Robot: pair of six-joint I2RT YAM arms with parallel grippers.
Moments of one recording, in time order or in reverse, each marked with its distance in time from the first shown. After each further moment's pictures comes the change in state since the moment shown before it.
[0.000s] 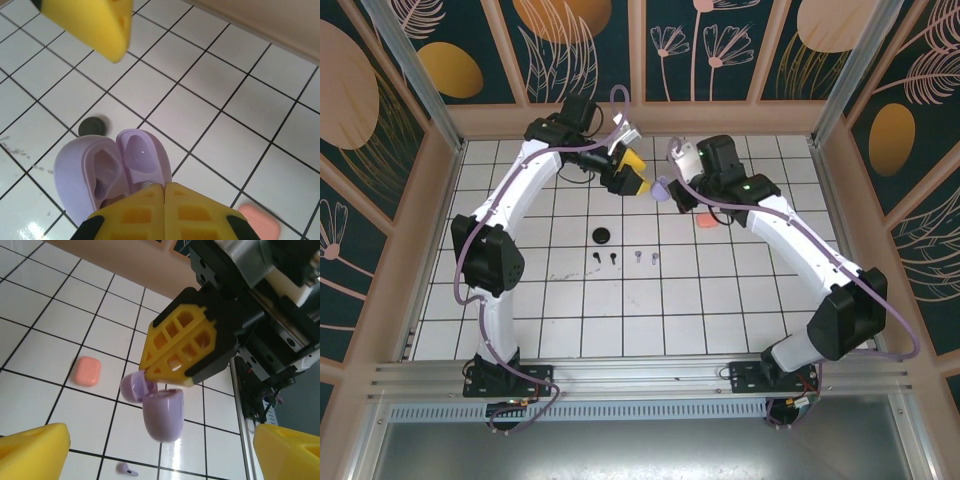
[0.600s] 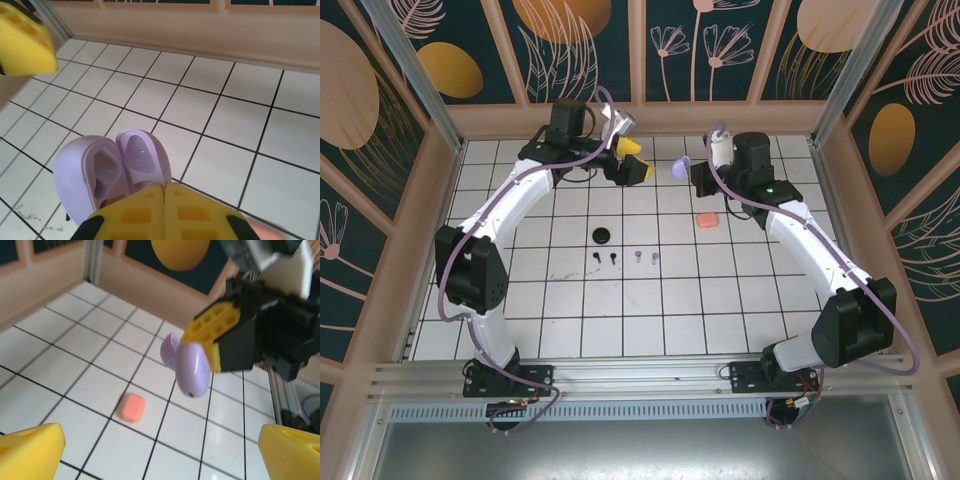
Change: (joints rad) left arm 0.000 -0.156 -0.317 0.583 -0.132 -0.359; right arm -0.183 -0.064 -0.123 0.232 -0.128 0.203
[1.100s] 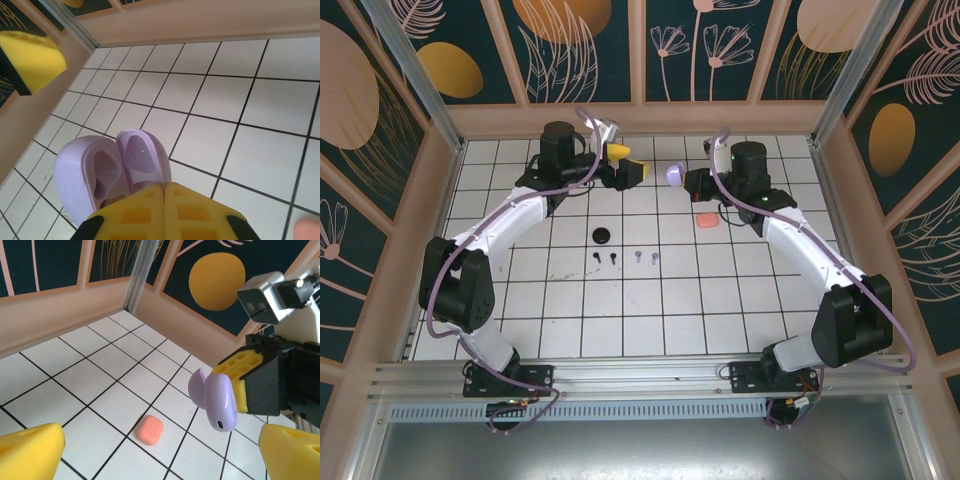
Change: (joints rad) left arm 0.000 -0.167 -0.381 0.515 -0.179 -0.296; right arm -0.007 0.000 -0.106 0.136 -0.109 0.191
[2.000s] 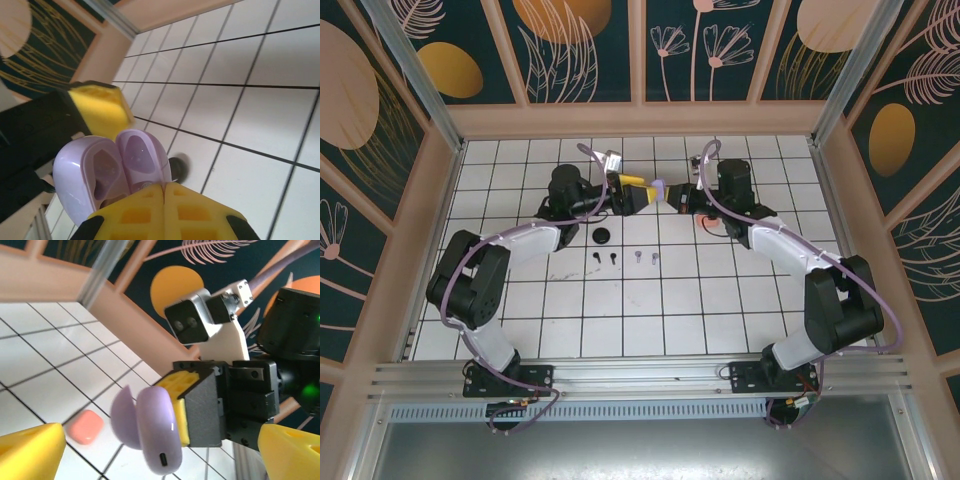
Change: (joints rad) left arm -0.052 0.035 -0.377 0.666 0.043 -0.435; right arm 0.042 0.082 -0.165 0.296 -0.159 0.230
